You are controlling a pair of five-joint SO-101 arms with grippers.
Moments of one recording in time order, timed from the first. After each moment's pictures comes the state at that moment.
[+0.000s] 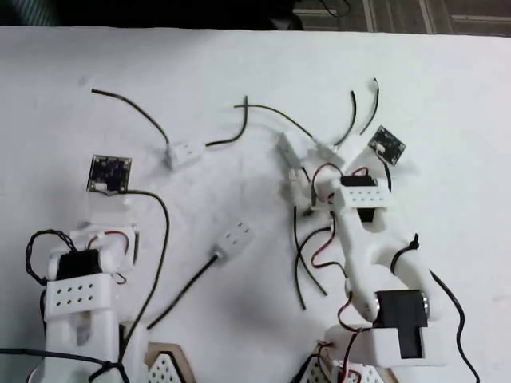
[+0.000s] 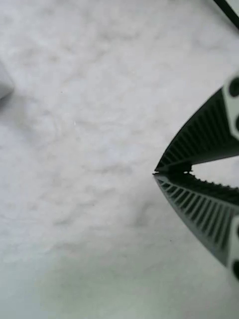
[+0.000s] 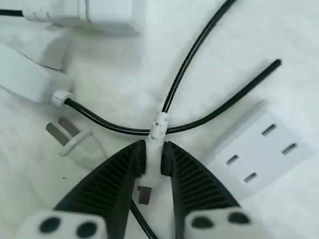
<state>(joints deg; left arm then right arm) -16.0 -55.2 73.6 52.5 -14.2 -4.8 -5.3 41.1 43.3 -40.2</state>
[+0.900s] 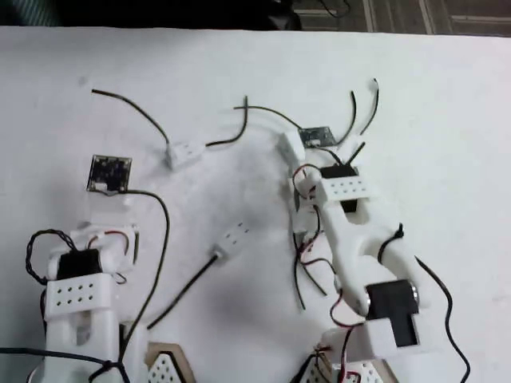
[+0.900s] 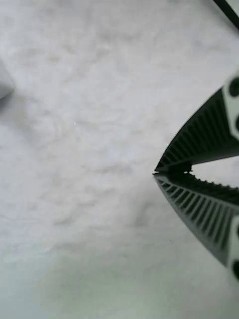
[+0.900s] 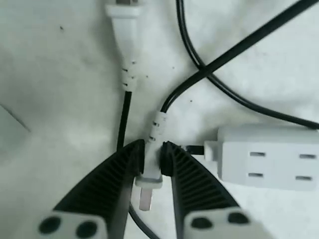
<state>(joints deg) -16.0 -55.2 73.6 52.5 -14.2 -11.6 3.6 35.5 61.2 2.1</state>
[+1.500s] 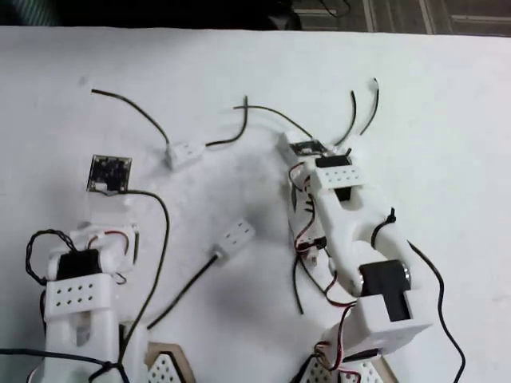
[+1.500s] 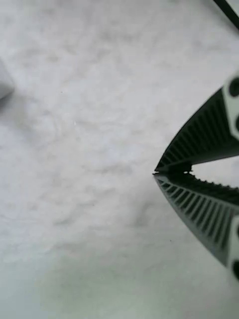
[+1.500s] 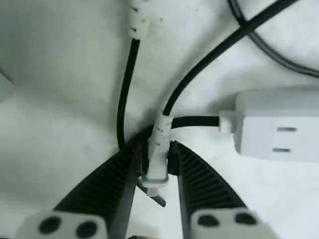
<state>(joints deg) -16.0 -55.2 73.6 52.5 -14.2 -12.1 7.3 30.9 74.6 5.7</state>
